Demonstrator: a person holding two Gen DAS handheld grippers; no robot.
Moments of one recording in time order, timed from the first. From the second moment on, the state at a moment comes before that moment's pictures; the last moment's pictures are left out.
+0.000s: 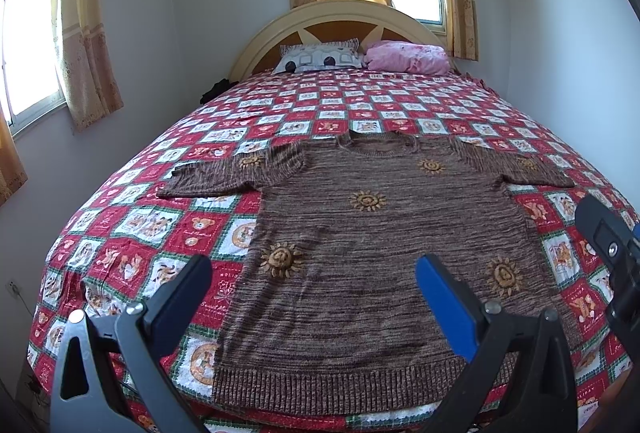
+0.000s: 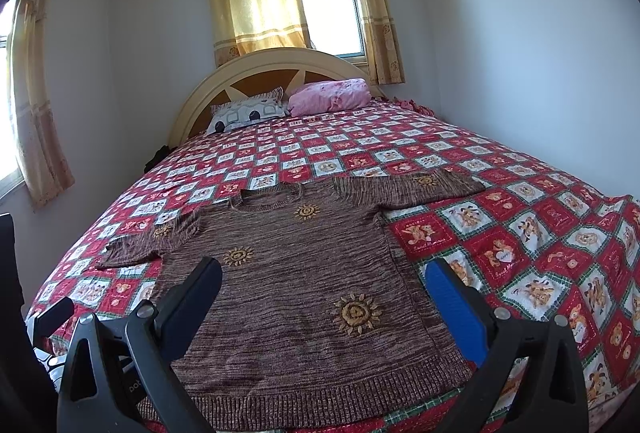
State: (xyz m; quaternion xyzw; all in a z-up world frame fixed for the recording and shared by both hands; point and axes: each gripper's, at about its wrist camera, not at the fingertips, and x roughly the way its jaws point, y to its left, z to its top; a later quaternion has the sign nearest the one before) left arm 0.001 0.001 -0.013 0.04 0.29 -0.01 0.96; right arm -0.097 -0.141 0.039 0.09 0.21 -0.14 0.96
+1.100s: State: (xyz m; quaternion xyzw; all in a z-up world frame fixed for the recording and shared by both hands) left arm 0.016 0.001 -0.032 0.04 0.33 -0.04 0.94; right arm -0.086 -0.144 0.022 0.10 0.23 -0.14 0.96
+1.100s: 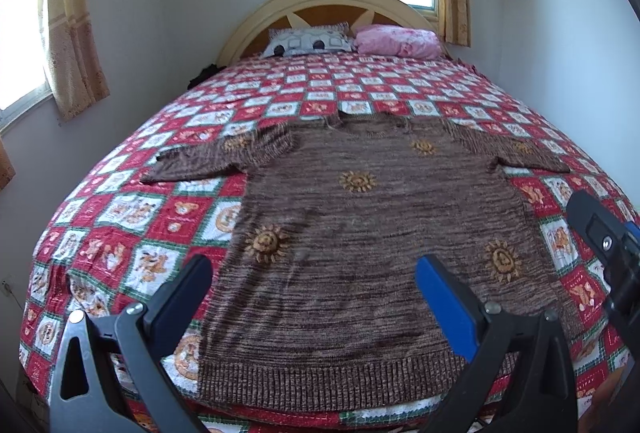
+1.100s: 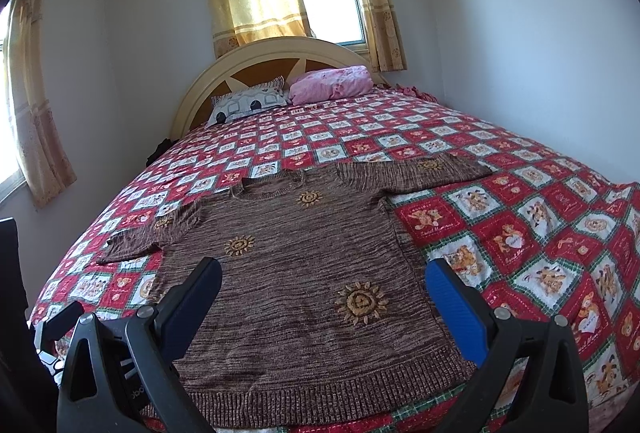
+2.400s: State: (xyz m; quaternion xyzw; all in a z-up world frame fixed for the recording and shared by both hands) left arm 0.266 0.010 -0.099 0.02 0.38 -0.01 0.92; right arm 0.119 -0.503 -0.048 0.25 0.33 -0.32 0.85
